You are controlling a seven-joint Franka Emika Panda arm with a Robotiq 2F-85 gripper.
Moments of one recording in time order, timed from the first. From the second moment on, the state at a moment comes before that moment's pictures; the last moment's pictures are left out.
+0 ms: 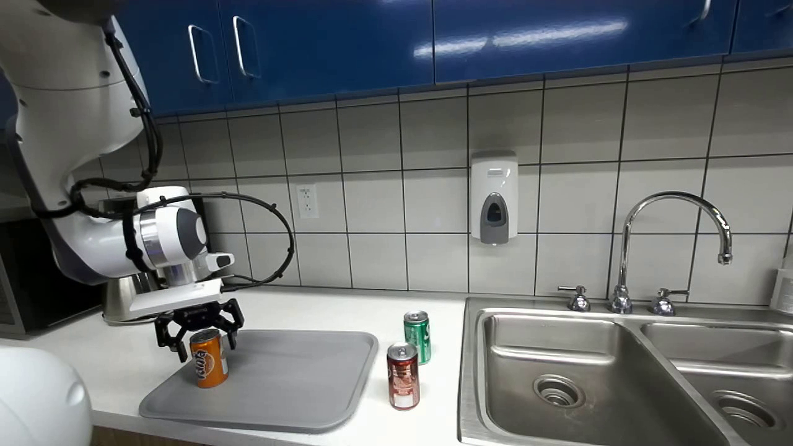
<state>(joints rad) 0.28 0.24 0.19 -2.32 -0.23 2.58 0.08</state>
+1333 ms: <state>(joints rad) 0.29 0.19 0.19 -2.33 -0.22 2.58 0.07</state>
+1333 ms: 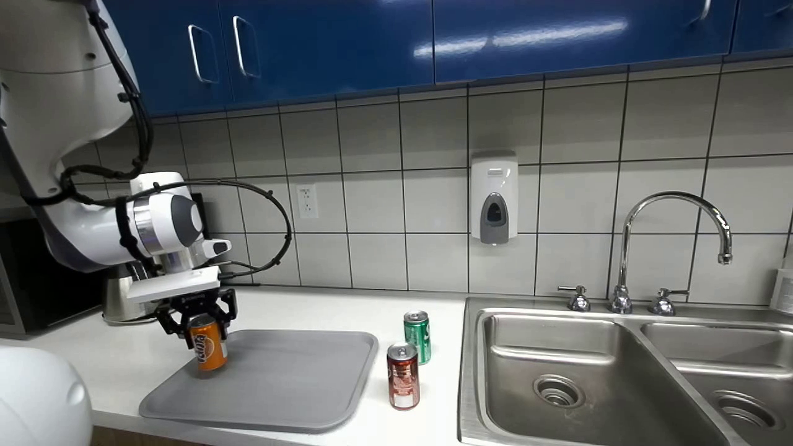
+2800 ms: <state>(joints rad) 0.39 0.30 0.25 -2.17 -0.25 2.58 0.02</state>
